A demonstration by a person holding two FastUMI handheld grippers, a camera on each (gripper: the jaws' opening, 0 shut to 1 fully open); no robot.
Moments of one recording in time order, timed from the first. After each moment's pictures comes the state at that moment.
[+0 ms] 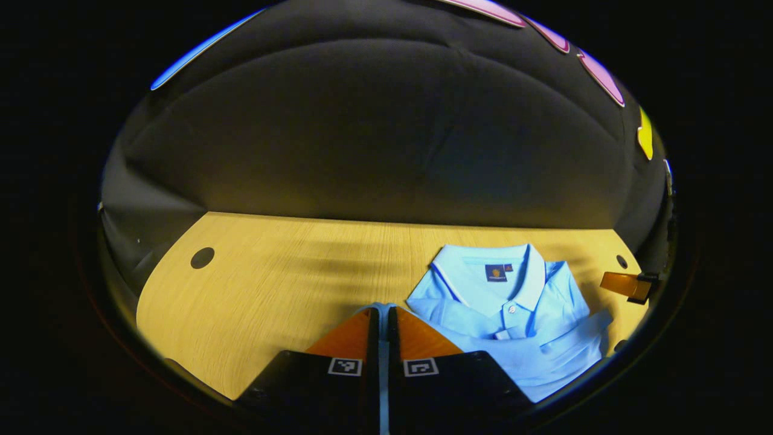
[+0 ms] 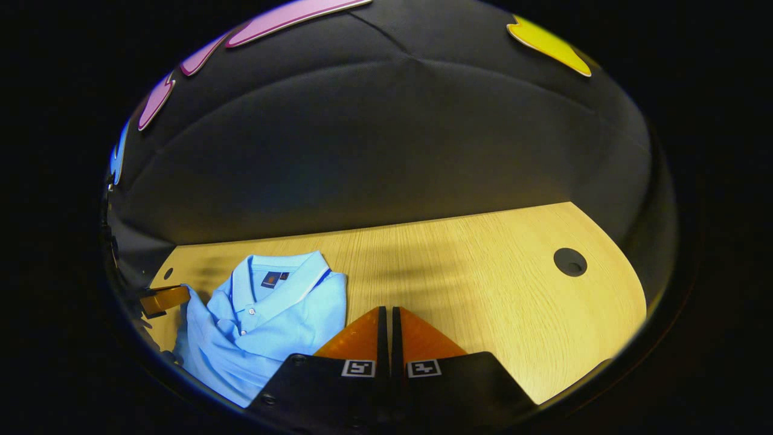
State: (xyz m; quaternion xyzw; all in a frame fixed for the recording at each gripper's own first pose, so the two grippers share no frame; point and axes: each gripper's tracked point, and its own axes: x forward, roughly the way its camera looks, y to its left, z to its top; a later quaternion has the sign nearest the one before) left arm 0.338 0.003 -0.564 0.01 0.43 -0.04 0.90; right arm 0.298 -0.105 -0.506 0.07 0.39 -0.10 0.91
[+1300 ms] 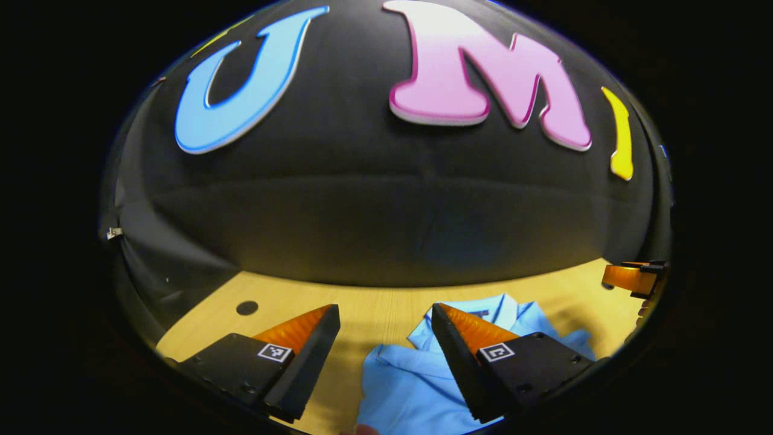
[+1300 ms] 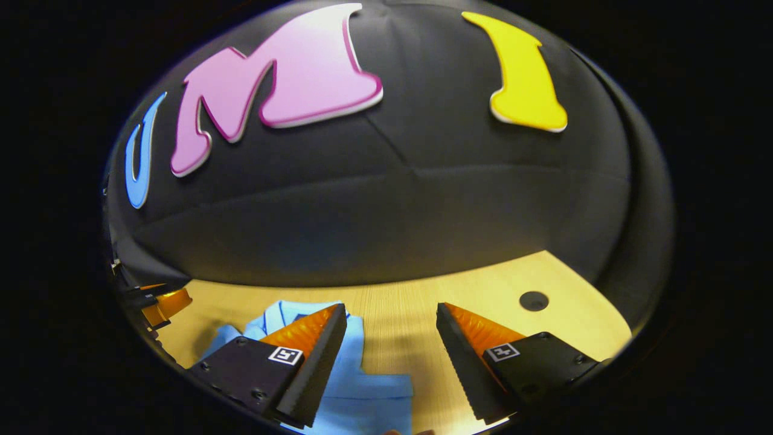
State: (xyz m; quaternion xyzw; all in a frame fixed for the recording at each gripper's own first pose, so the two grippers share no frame) left arm 0.319 0.001 -0.396 0.02 0.24 -0.04 0.97; right arm 0.275 -0.102 -0.359 0.06 0.22 -0.10 0.97
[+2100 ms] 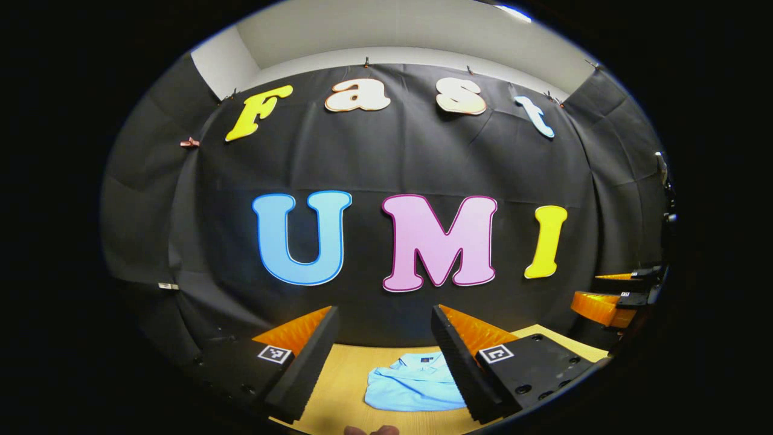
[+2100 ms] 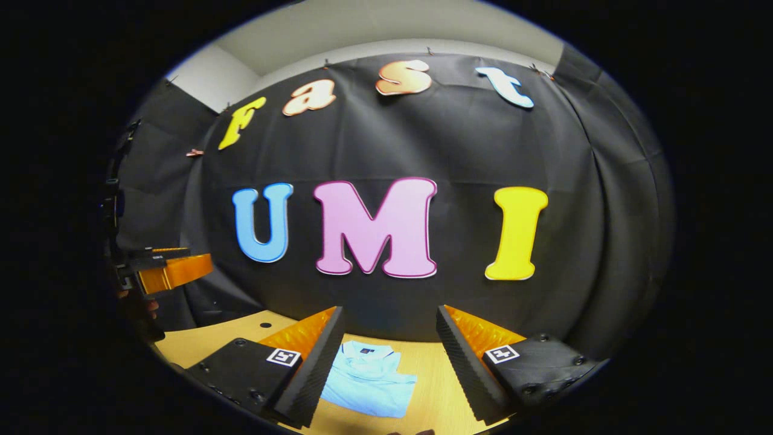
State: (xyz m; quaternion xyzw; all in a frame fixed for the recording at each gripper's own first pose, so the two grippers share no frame) left arm 0.075 0.008 -0.093 0.00 0.05 -0.05 1.00; right arm 0.058 -0.002 -0.077 -0.03 0.04 0.03 1.00
